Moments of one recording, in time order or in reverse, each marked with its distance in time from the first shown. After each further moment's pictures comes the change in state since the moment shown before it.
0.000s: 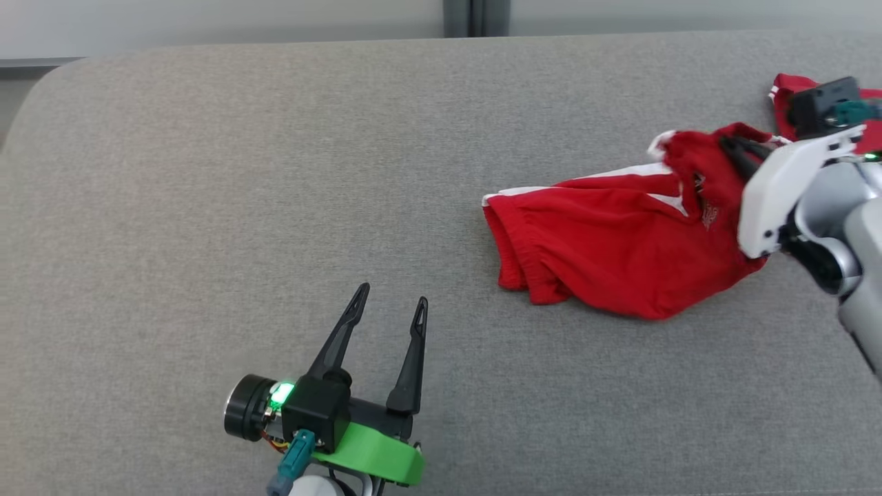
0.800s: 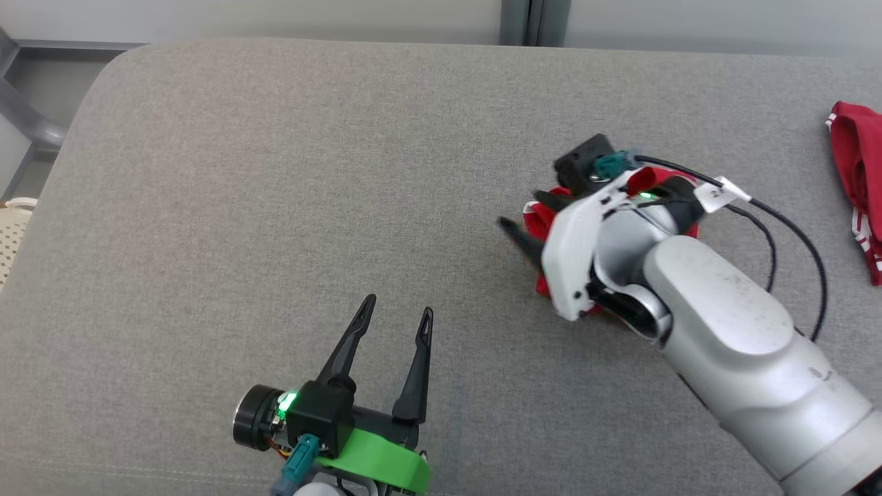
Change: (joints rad) left arm 0.011 0.000 -0.022 0.013 -0.043 0.008 0.000; right arm -0.016 0.297 0.186 -0.058 -0.076 0.000 0.128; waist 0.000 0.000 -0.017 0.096
